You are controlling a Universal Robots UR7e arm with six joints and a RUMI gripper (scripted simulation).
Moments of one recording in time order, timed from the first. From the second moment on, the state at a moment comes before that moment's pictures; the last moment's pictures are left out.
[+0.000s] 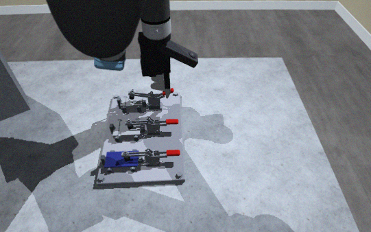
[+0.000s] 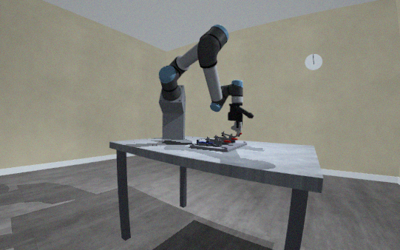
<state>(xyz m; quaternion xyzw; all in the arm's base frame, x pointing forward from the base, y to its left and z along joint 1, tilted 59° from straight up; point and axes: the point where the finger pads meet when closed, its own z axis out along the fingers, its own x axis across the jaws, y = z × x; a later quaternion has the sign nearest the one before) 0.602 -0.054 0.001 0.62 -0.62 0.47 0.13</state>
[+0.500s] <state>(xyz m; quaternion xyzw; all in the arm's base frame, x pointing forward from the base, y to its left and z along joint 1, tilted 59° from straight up) 0.591 -0.050 0.001 0.62 -0.62 0.47 0.13</state>
